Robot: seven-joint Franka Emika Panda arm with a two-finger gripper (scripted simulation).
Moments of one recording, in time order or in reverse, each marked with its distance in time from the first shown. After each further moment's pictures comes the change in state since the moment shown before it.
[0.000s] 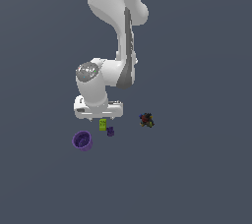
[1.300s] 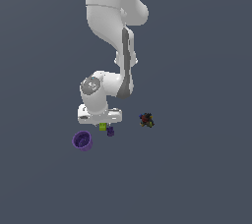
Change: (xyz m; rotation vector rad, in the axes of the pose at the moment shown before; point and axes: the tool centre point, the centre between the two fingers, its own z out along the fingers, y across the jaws) arm -0.005 0.006 0.063 -0.002 -0.001 -0.003
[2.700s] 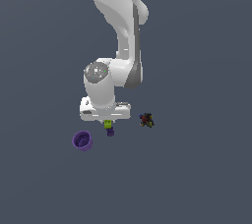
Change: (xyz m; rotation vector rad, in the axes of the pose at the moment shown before) arm 0.026 -0.036 -0.078 -0.001 0.000 0.001
